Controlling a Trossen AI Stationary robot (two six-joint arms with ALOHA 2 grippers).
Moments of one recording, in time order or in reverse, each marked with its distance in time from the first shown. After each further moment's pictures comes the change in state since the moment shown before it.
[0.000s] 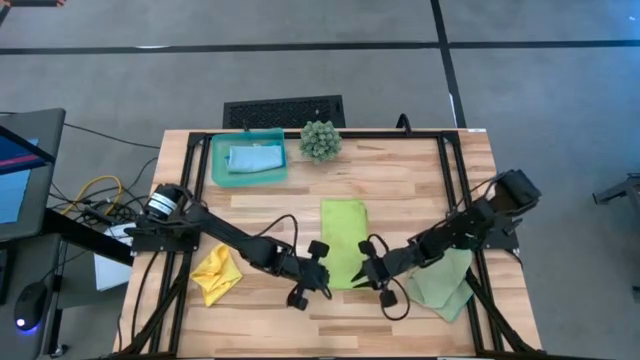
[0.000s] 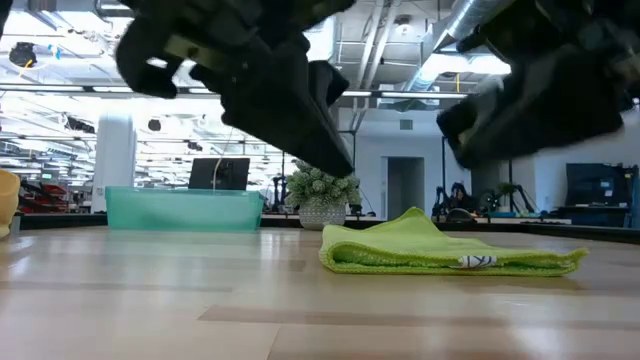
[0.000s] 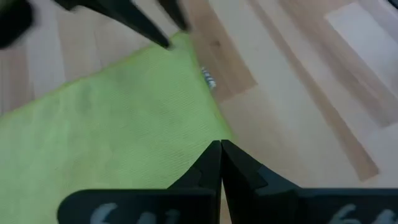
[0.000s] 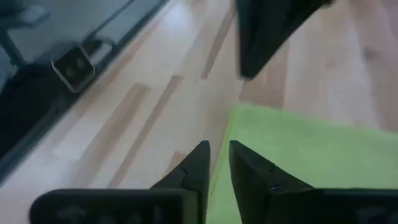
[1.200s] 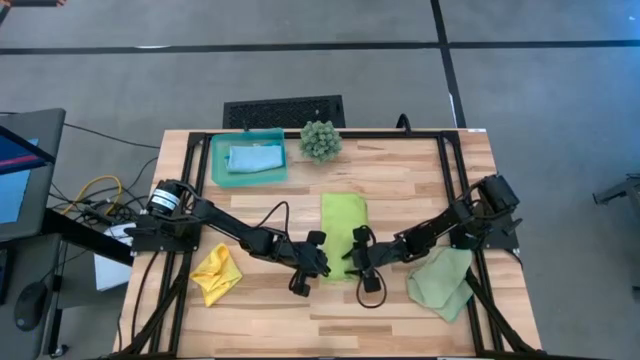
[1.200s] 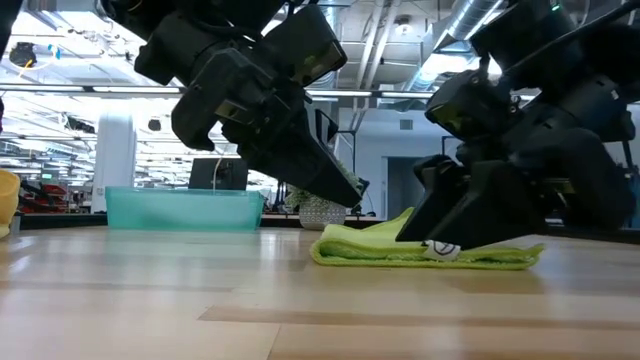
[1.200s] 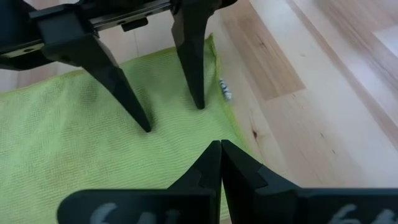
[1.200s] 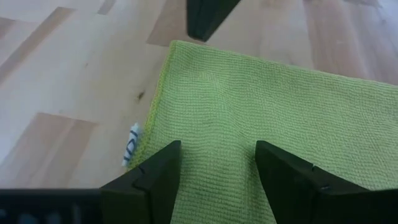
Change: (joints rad) left arm 0.095 0.002 -0.185 0.319 0.072 -0.051; right arm -0.108 0.196 0.035 0.021 0.107 -0.086
